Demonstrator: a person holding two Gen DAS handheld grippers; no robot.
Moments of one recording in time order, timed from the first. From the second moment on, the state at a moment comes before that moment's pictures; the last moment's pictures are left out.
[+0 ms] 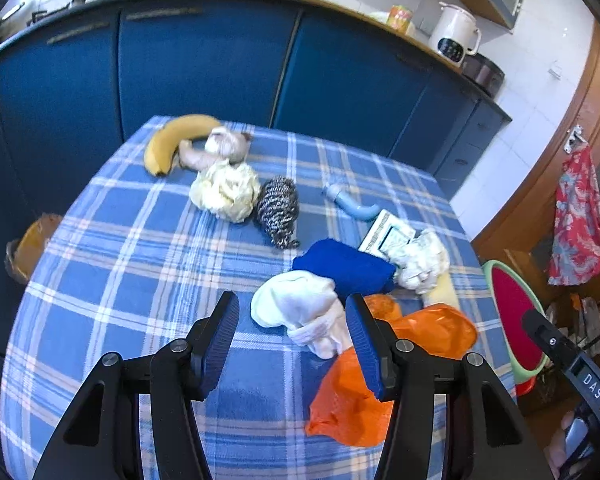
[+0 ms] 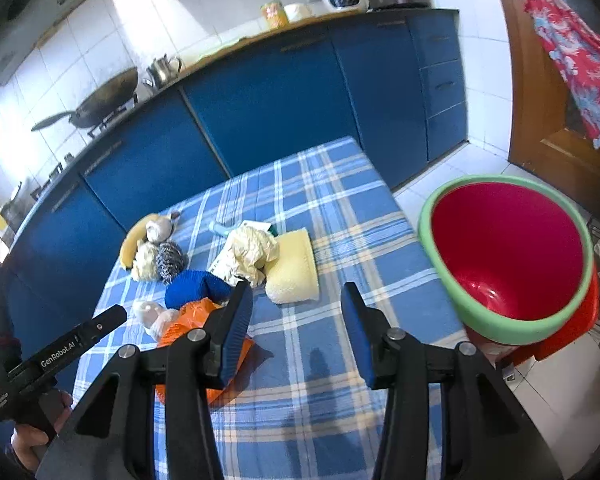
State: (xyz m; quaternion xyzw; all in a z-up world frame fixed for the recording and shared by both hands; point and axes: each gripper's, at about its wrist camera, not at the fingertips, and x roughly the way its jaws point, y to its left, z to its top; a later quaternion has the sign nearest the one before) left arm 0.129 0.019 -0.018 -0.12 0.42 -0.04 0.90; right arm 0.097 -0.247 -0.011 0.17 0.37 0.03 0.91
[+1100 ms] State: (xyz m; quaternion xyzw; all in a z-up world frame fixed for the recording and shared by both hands) left arm 0.167 0.018 -0.069 -0.16 0.45 -0.08 0.87; right arm 0.181 -0.215 -0.078 0.09 0.45 0.04 0.89
